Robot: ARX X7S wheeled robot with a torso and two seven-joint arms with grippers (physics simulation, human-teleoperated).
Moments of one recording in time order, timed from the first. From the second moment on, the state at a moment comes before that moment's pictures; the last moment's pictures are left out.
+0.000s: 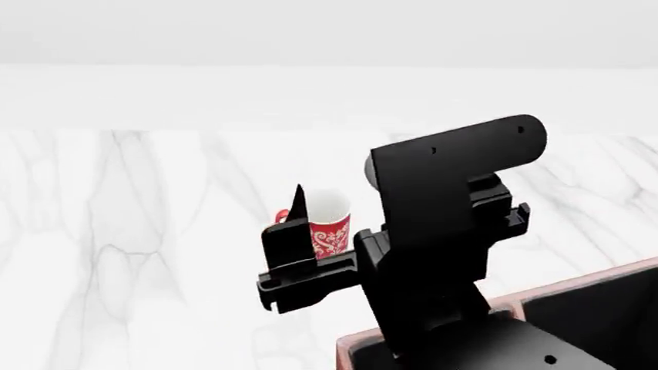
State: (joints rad) left arm 0.04 -0.25 -1.28 0.86 -0.26 -0.87 0.01; right arm 0.80 0.20 0.00 -0.68 0.94 1.52 0.47
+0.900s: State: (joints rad) left arm 0.04 -0.25 -1.27 0.85 -0.27 -0.86 0.01; right arm 0.95 0.37 -0.40 -0.71 1.84 1.51 0.40
